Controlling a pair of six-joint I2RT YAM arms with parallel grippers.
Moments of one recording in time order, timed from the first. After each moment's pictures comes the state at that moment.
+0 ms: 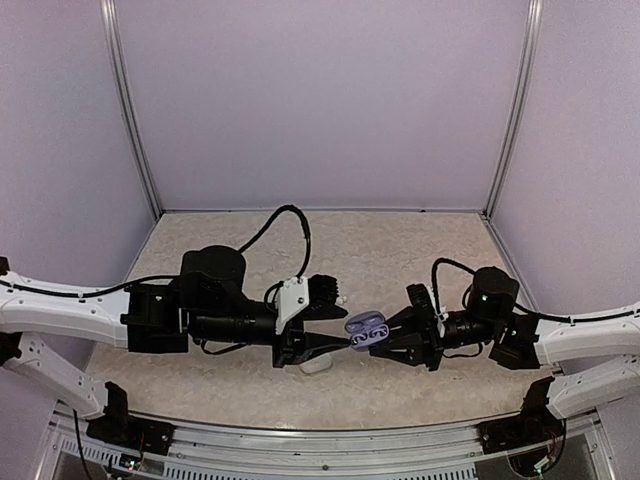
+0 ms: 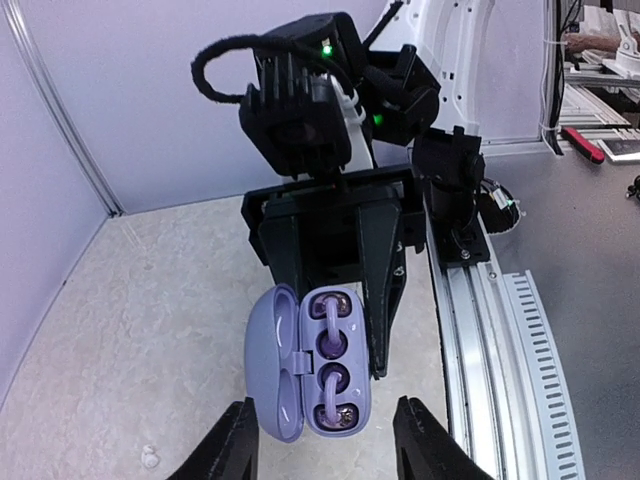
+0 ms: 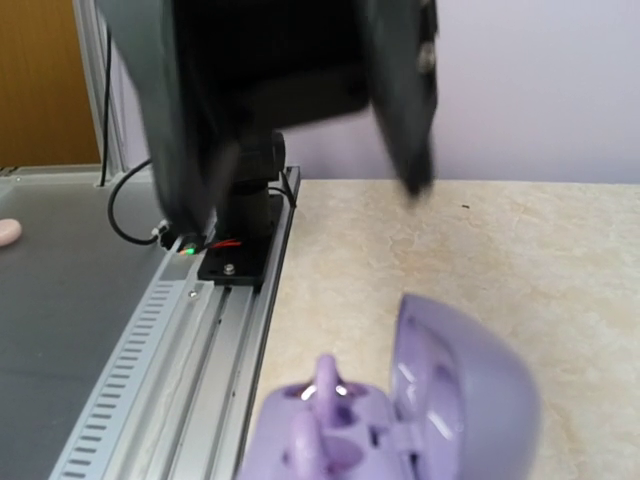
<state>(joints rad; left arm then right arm) -1.26 1.32 0.91 0.13 0.15 0.27 0.91 1.11 0.40 0.62 -0.74 -0.08</state>
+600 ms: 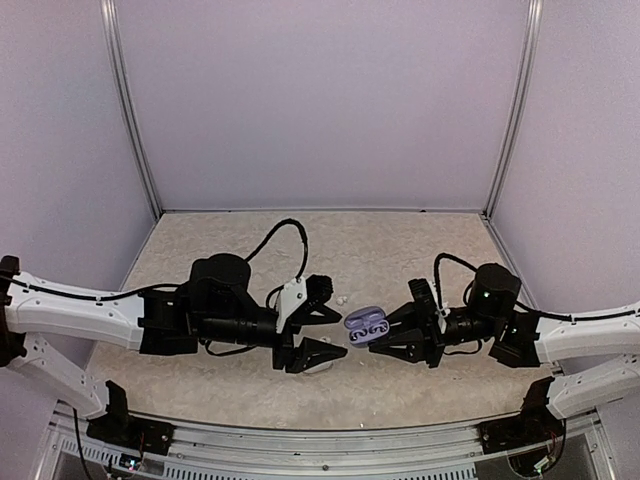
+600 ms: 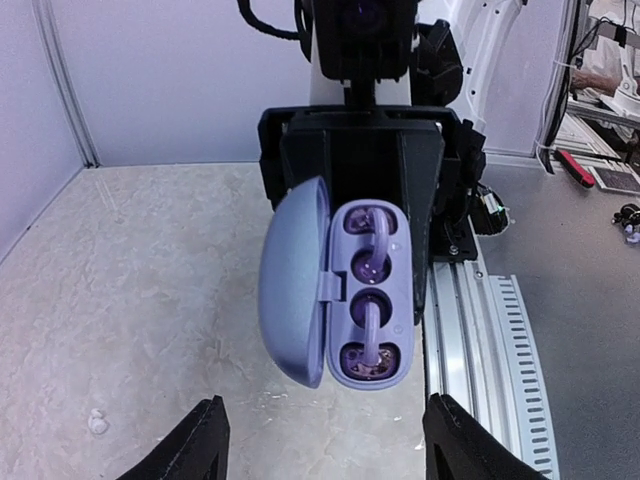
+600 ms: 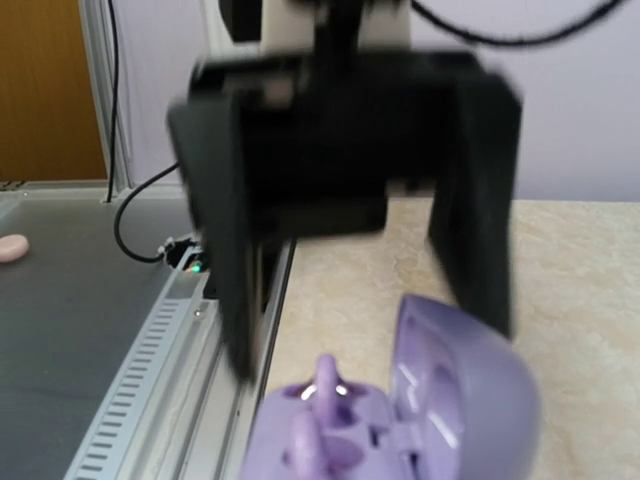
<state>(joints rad) -1.17 1.33 0.82 0.23 0.25 0.12 0.91 1.10 0.41 0.63 -0.75 -0.05</state>
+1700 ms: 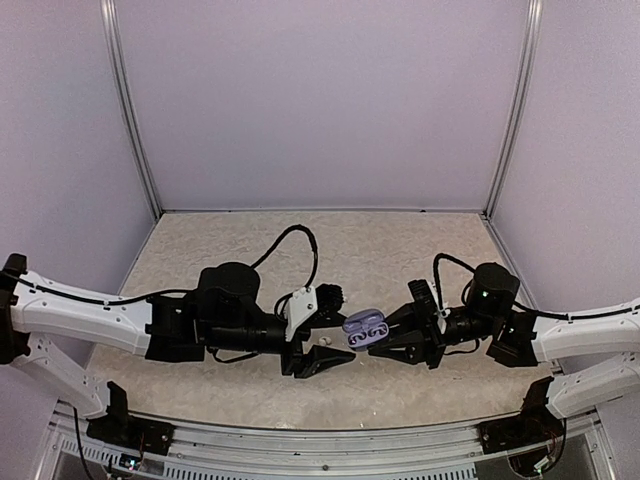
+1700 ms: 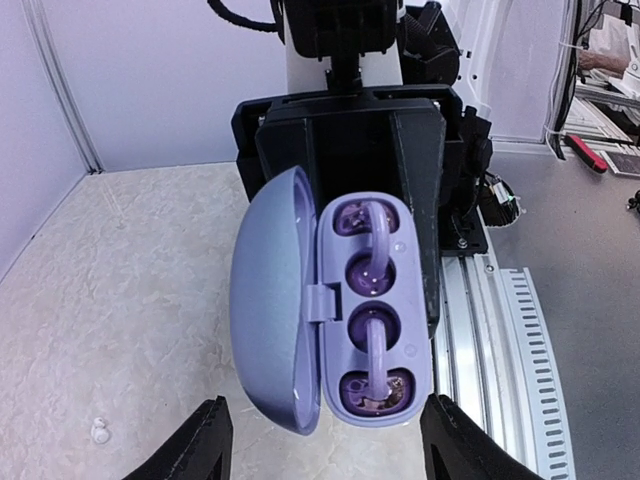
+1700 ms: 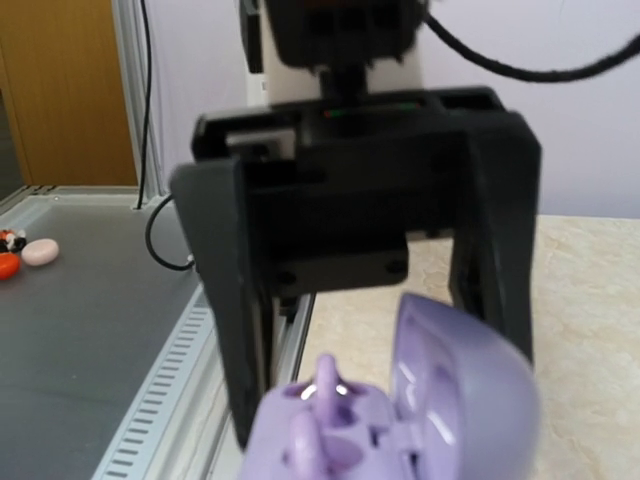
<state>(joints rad) -1.23 1.38 0.83 0.27 0.18 0.16 0.91 1.13 0.42 0.67 -0.80 -0.03</state>
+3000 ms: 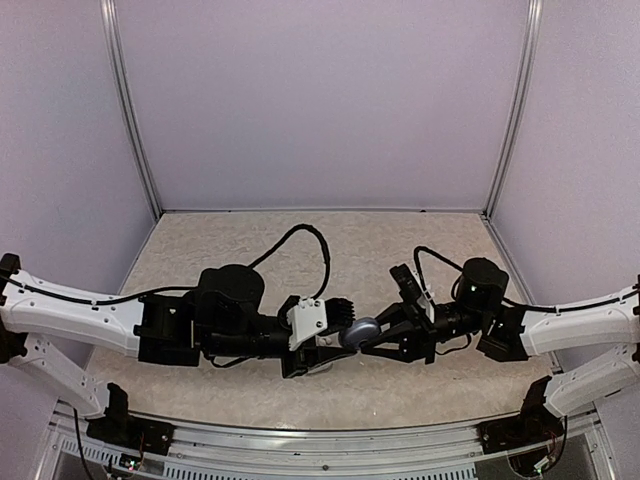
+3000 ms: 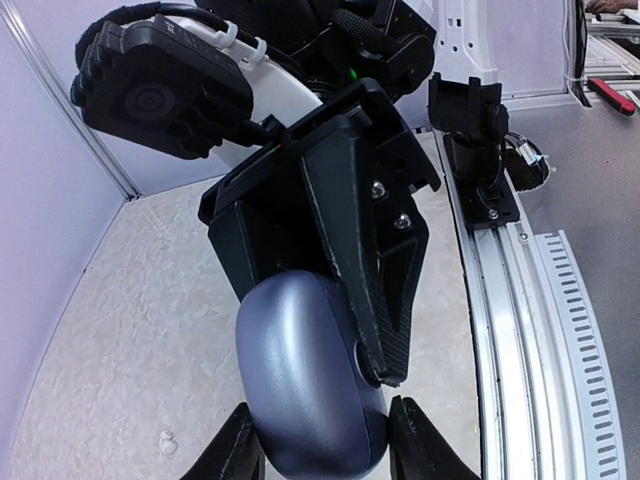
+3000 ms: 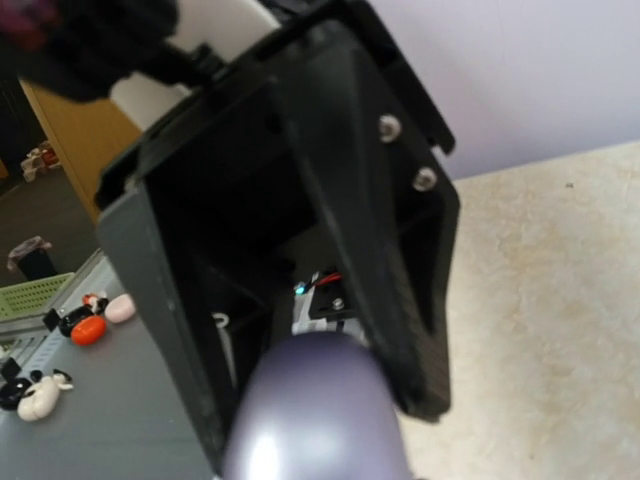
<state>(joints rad) -1.32 1.37 0.90 0.14 0.03 0.35 0.89 1.22 0.47 0.72 -0.86 0.26</state>
